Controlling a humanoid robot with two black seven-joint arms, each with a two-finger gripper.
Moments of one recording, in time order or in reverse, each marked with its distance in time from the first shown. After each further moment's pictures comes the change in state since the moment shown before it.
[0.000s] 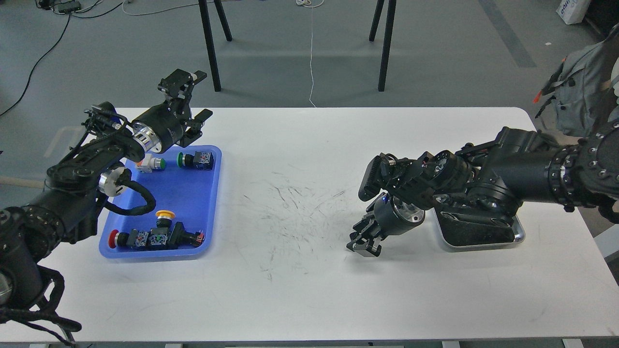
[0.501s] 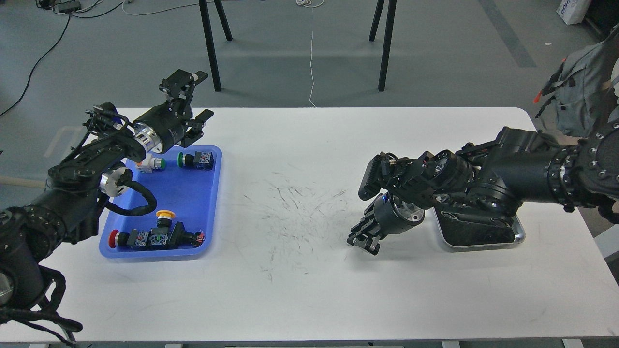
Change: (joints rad) left arm 0.000 -0.004 0.000 0.001 0.000 0.000 0.000; right arm -0.002 0.000 0.002 -0.004 0.000 -0.009 0.000
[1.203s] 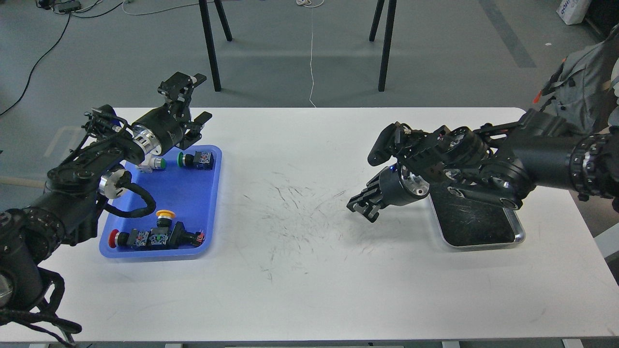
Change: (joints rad) left arm 0.010 0.001 0.000 0.001 0.000 0.000 0.000; right arm 0.015 -0.136 0.159 -0.054 0.088 0.025 0.000
